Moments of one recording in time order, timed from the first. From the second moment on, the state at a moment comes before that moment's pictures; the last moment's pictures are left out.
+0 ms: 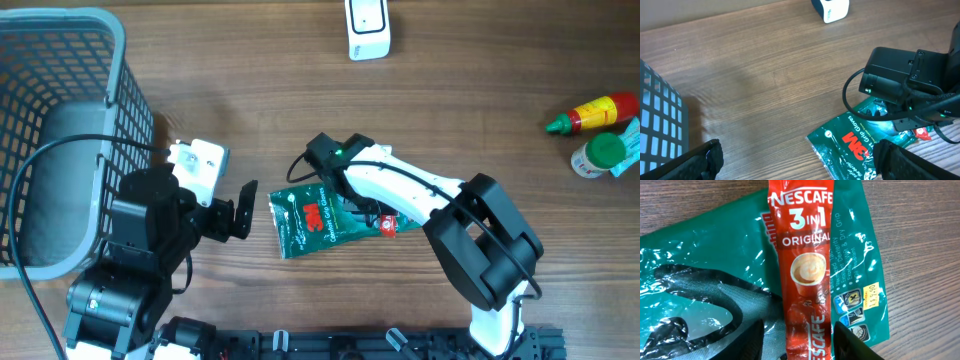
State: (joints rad) left arm -0.26 0.77 0.98 -0.85 0.05 0.04; right arm 0.74 2.01 1.32 -1.08 0.36 0.88
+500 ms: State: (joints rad) left arm -0.26 0.77 0.98 -0.85 0.05 0.04; right arm 0.73 1.99 1.23 -1.04 0.36 0.86
